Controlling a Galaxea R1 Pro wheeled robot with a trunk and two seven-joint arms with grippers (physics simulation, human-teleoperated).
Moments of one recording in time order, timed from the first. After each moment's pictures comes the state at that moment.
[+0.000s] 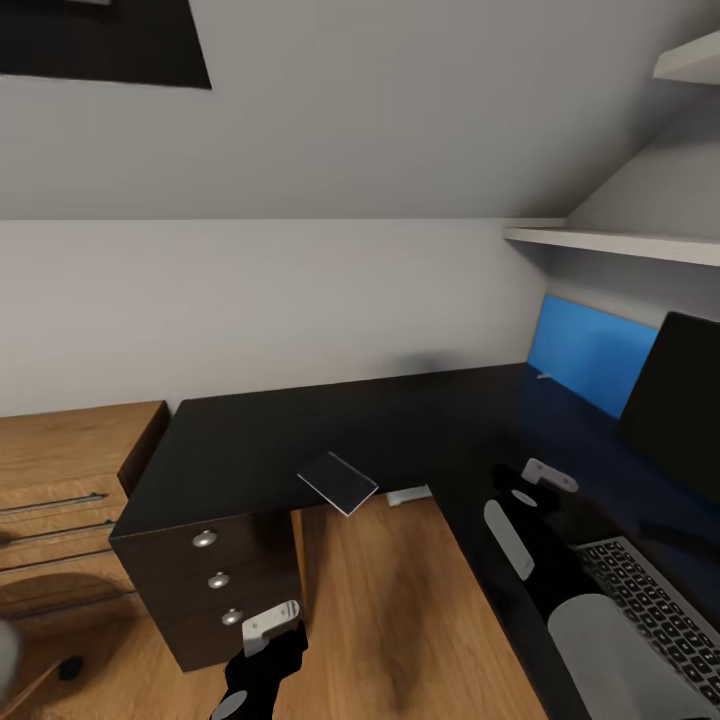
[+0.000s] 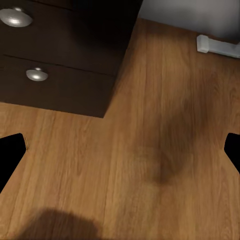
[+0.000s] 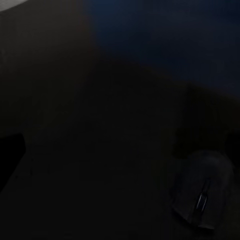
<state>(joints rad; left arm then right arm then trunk) -0.27 0.21 -0.93 -1.28 1.06 -0.07 0.89 -0.69 -0.06 0.15 -0.87 -0.50 0.11 -0.75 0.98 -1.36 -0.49</state>
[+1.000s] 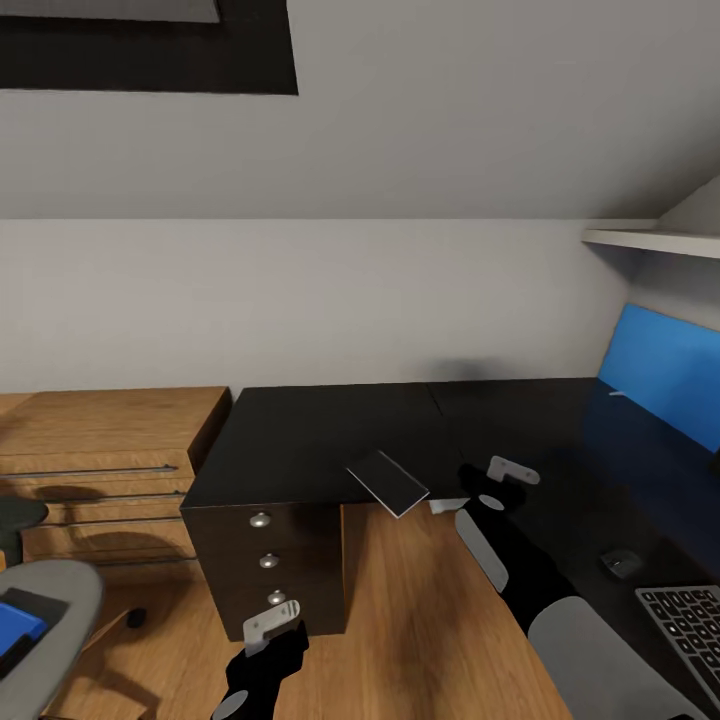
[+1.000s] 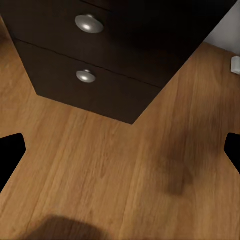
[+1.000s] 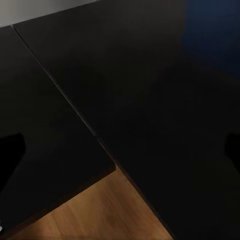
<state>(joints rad) -0.27 0.21 -0.93 -1.28 1.06 -0.07 0.89 -0.69 -0.02 0.32 -0.88 -0.50 0.11 -0.74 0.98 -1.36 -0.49</state>
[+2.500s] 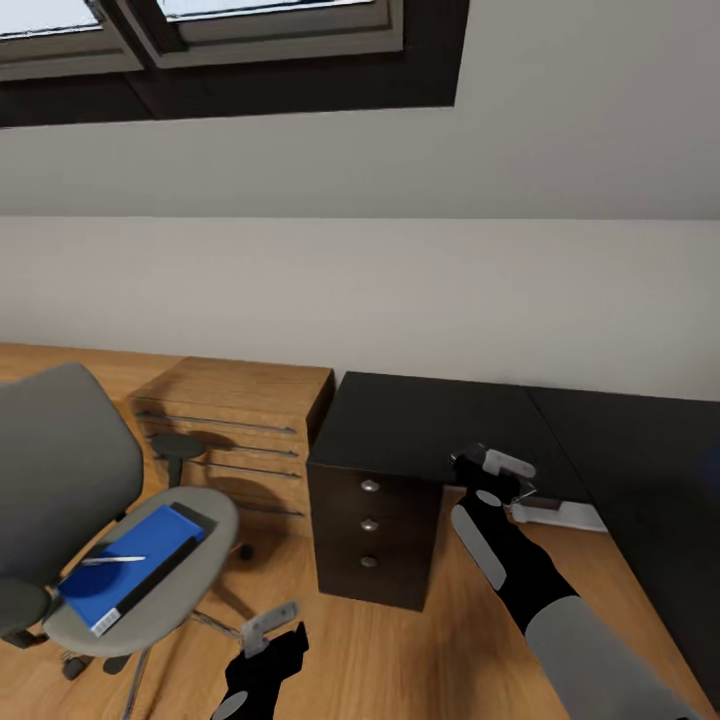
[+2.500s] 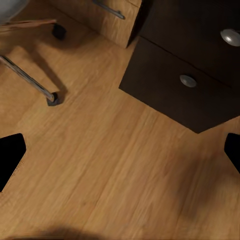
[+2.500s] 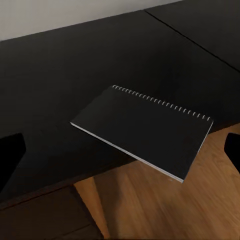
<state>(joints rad) -0.27 0.21 -0.93 -1.28 1.07 -0.07 0.89 -0.69 -0.01 0.33 -0.93 -0.51 0.11 -0.74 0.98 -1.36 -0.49</state>
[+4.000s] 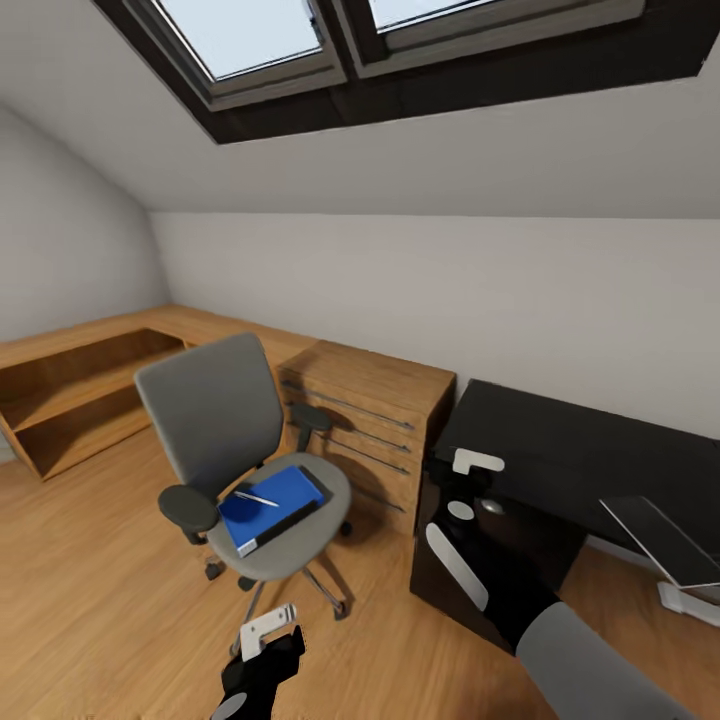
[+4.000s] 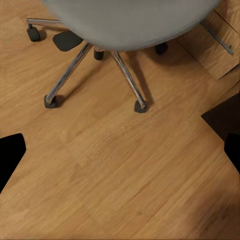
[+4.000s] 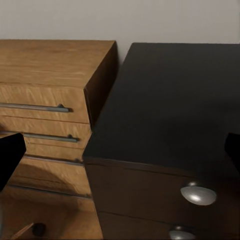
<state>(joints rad) -0.27 0.21 -0.93 -1.25 1.06 -0.07 0.89 -0.68 -0.01 0.55 -0.97 -0.50 0.04 -0.76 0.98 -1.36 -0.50</state>
